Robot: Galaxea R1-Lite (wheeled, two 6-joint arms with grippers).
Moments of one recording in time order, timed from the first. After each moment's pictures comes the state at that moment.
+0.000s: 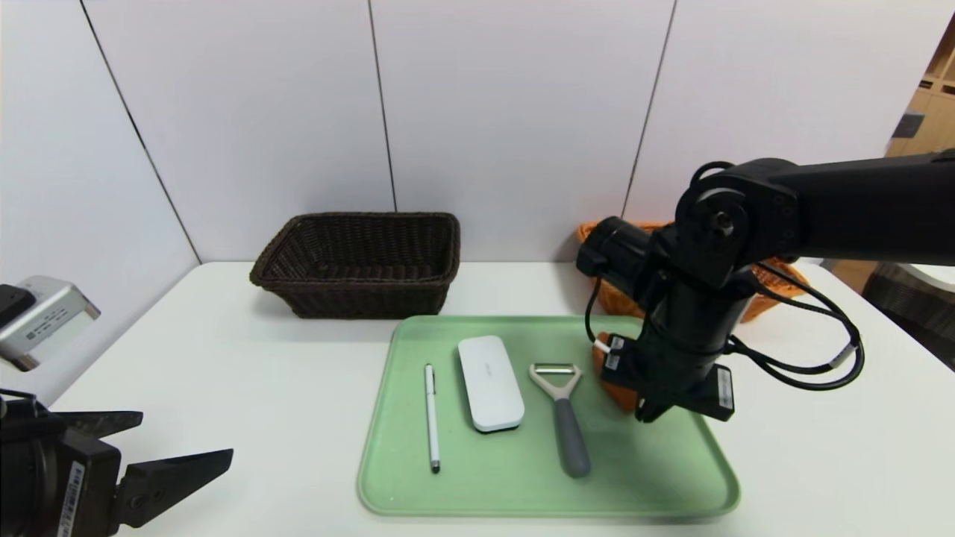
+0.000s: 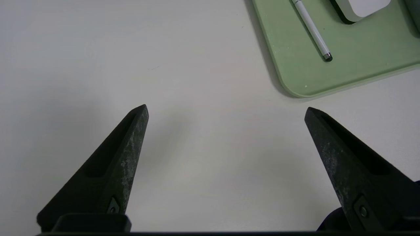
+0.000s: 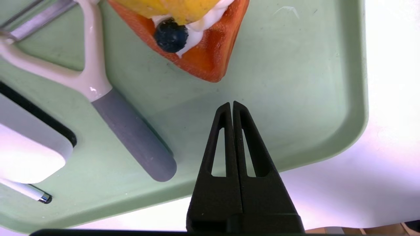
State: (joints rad) left arm -0.47 1.00 -0.79 0.43 0.10 -0.17; right arm 0.58 2.02 -1.66 1.08 -0.10 0.98
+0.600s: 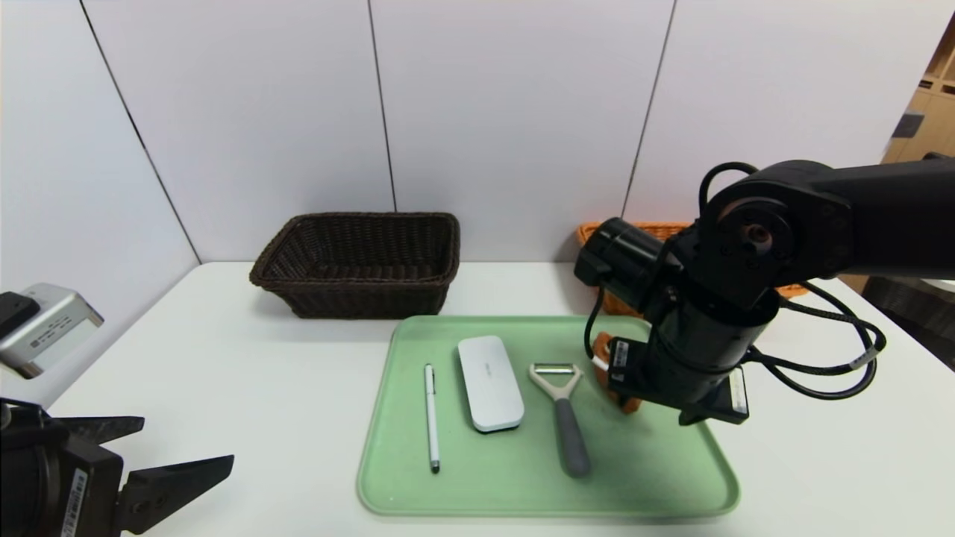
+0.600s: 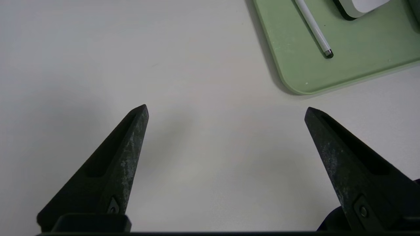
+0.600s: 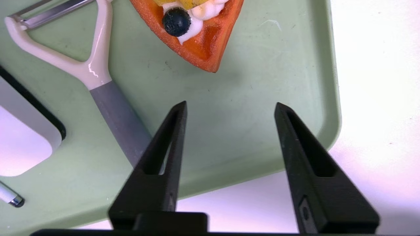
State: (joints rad) left arm -0.47 1.00 -0.77 0.42 0.09 -0.16; right arm 0.65 1.94 -1.56 1.00 -0.24 0.95
